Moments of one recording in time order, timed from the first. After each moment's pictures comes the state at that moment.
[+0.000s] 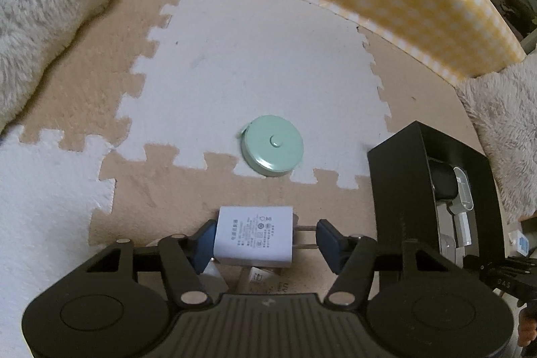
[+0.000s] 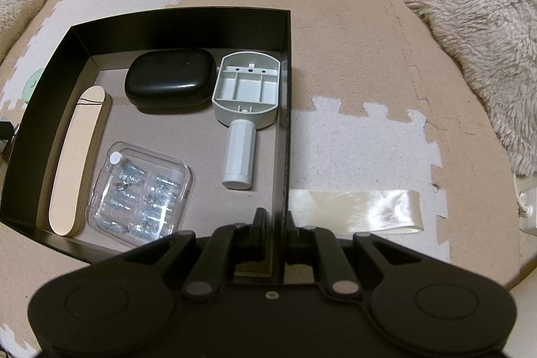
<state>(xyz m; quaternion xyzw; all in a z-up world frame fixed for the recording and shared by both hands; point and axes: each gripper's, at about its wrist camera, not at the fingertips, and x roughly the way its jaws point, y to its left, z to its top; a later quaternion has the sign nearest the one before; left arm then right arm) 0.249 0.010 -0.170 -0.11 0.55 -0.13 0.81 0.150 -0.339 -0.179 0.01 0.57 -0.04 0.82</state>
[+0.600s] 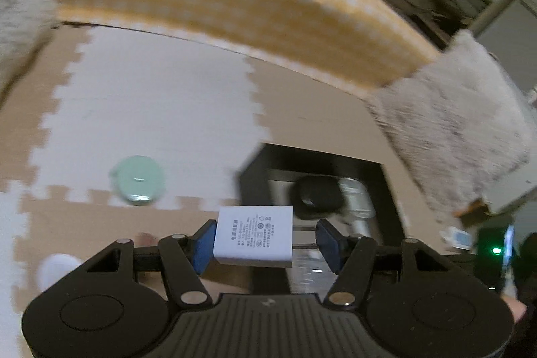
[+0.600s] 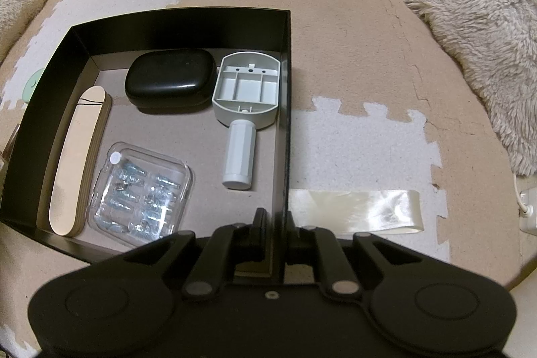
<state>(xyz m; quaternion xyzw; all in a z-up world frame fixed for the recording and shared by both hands) 0.215 -0.062 -0.112 -0.14 0.48 -0.25 0.83 0.150 -0.339 -0.179 0.01 0.57 -0.04 0.82</state>
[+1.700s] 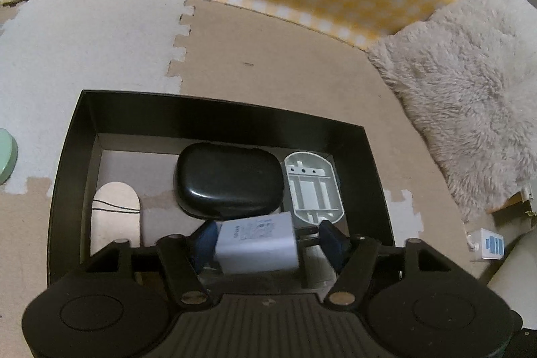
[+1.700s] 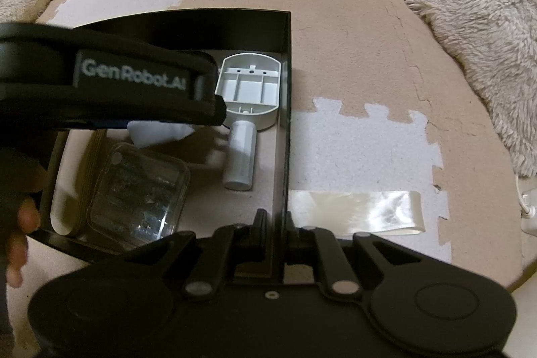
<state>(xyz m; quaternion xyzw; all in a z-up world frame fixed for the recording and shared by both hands) 0.221 -0.228 -0.175 -0.10 0.53 -0.19 0.82 0.150 -0.339 -0.179 0.01 0.56 -0.04 0.82</state>
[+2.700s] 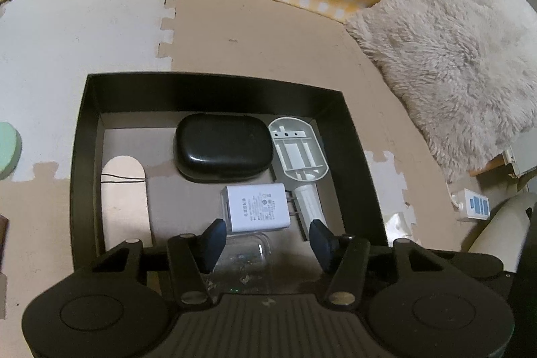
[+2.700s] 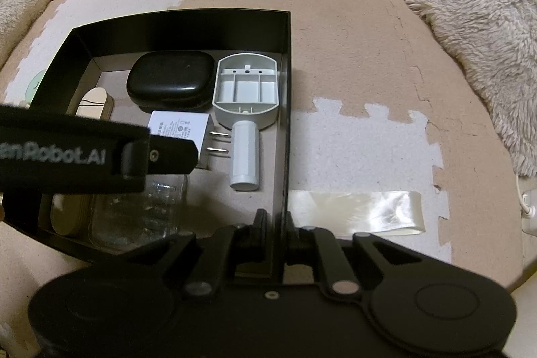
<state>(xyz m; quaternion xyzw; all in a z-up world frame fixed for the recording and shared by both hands) 0.208 -0.211 -0.163 -0.07 0.56 -0.24 0.79 0.150 -0.339 -0.179 0.01 0.56 -0.04 0.82</state>
